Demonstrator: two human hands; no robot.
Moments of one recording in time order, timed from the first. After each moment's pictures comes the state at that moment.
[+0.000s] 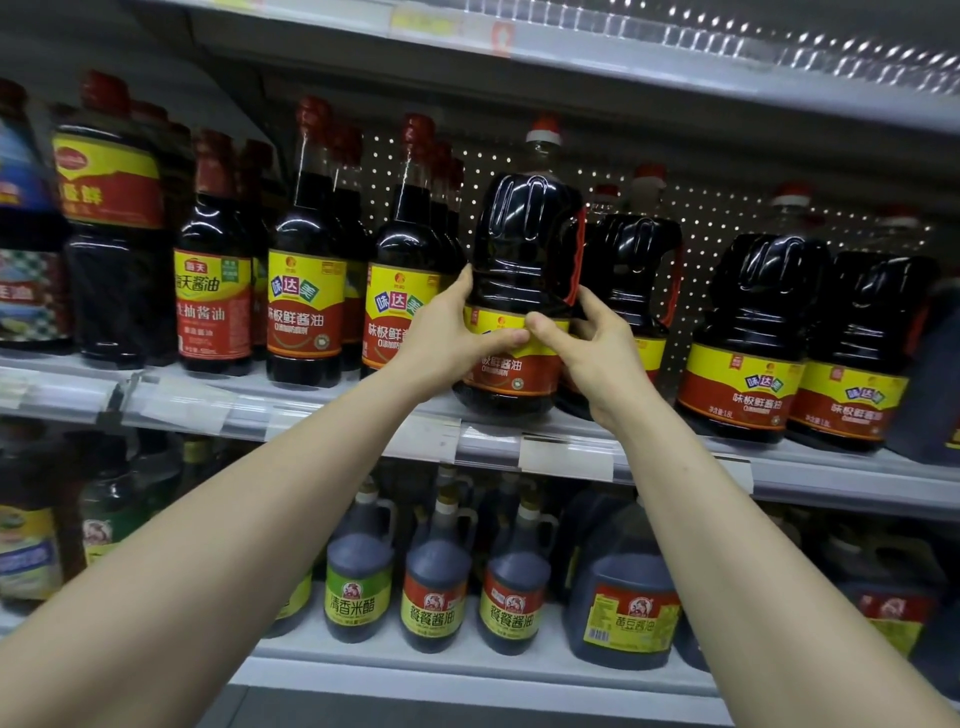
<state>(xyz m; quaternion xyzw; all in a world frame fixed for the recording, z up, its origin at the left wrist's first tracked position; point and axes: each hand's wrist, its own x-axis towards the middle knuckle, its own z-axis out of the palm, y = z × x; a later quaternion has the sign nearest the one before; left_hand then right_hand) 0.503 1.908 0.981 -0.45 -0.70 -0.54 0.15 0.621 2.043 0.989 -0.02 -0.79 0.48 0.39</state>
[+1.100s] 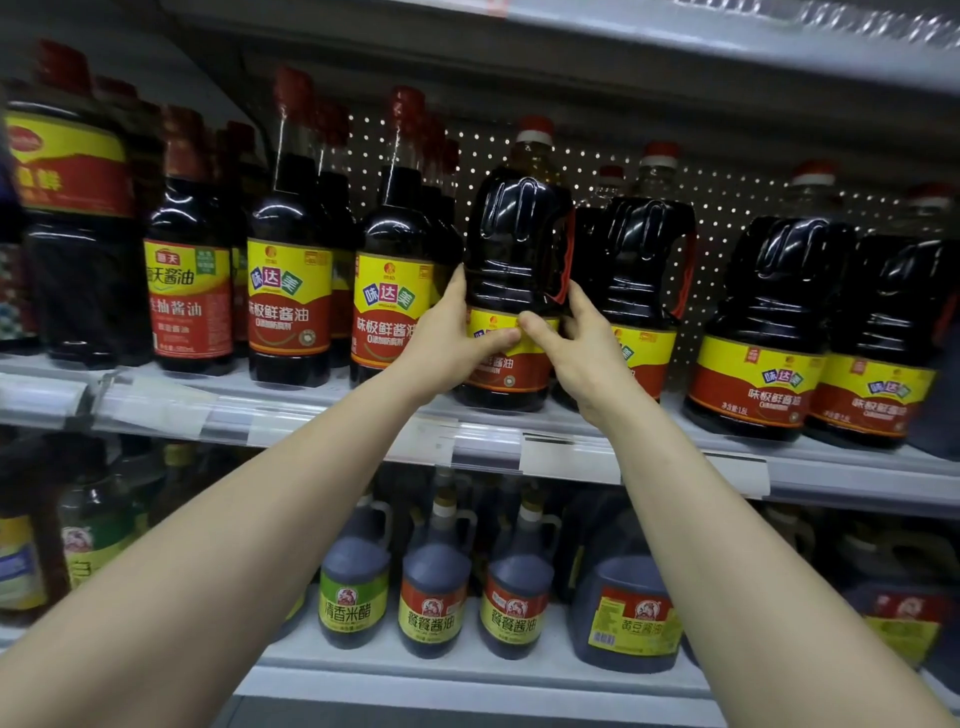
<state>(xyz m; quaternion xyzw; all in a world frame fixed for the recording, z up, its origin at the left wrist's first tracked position) 0.490 1.925 0.973 -0.44 -0.70 -0.55 0.10 0.582 2.065 0.976 -0.05 -0.80 0.46 0.38</state>
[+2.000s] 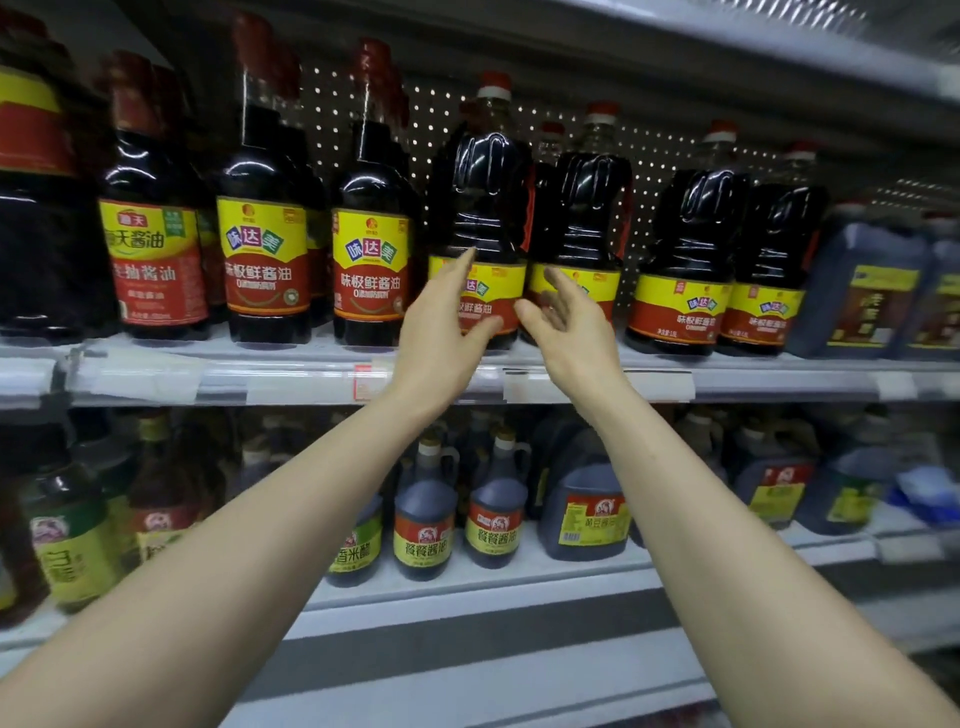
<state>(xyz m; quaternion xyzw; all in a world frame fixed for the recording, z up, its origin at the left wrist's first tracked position) 0.550 1.890 0.939 -0.47 -0.66 -0.56 0.18 0.645 2.010 0.945 -0.15 -0.80 0.37 0.44</state>
